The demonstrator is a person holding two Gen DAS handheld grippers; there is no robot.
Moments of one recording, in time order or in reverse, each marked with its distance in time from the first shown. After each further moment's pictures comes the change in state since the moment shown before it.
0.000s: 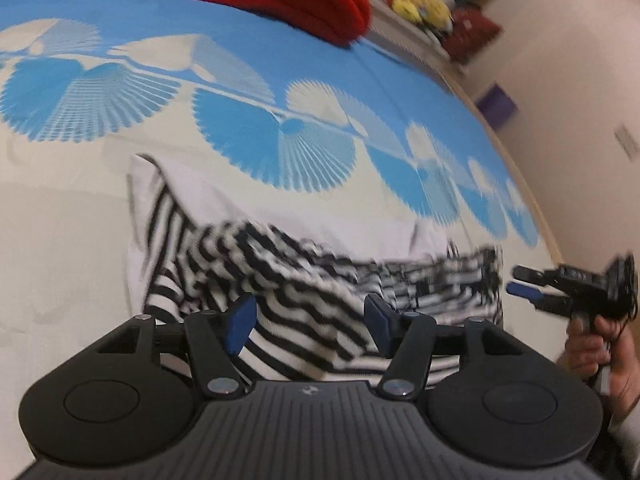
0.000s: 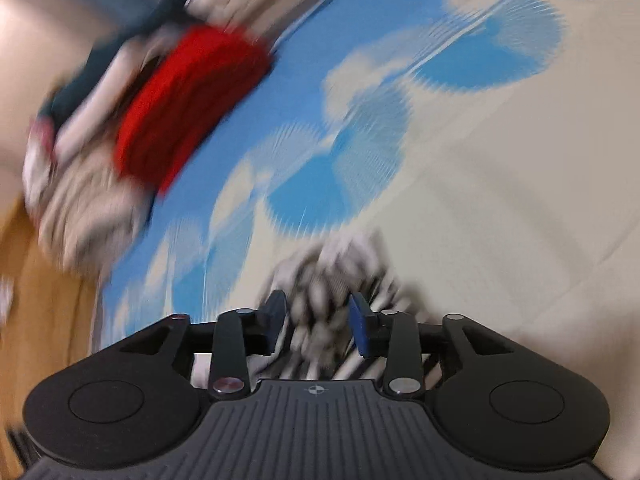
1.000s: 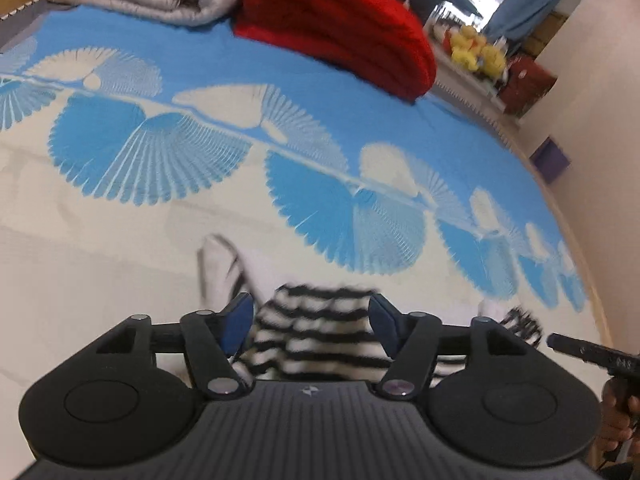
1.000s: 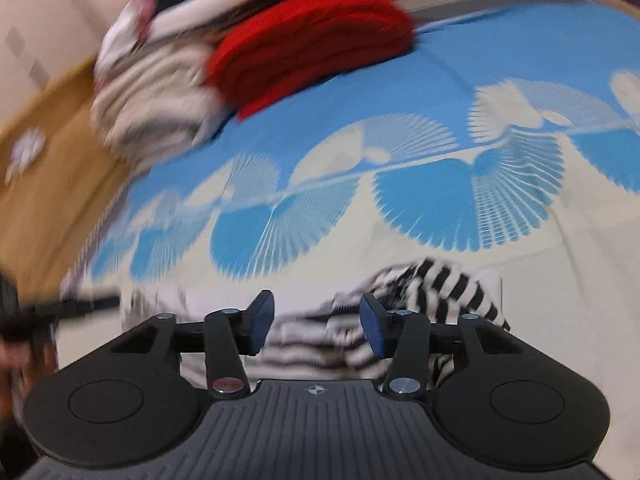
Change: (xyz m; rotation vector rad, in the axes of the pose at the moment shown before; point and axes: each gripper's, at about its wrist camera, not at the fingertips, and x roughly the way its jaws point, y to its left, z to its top) left arm 0.012 0.048 0.044 -0.104 -0.126 0.176; right arm 0.048 0.094 -0.010 -0.459 0.040 0.060
